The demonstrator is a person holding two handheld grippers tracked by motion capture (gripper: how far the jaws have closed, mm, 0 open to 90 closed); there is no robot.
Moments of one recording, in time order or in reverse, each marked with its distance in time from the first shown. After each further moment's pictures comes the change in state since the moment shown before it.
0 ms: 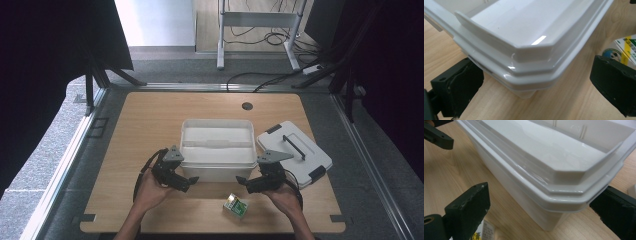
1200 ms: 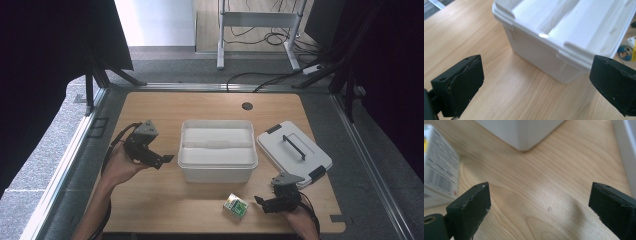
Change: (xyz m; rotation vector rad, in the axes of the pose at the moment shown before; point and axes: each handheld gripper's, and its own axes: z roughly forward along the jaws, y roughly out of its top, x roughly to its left) left arm 0.069 0.038 -0.070 0.038 0.033 0.061; right arm -0.011 -0.085 -0.014 0.165 -0.136 0.039
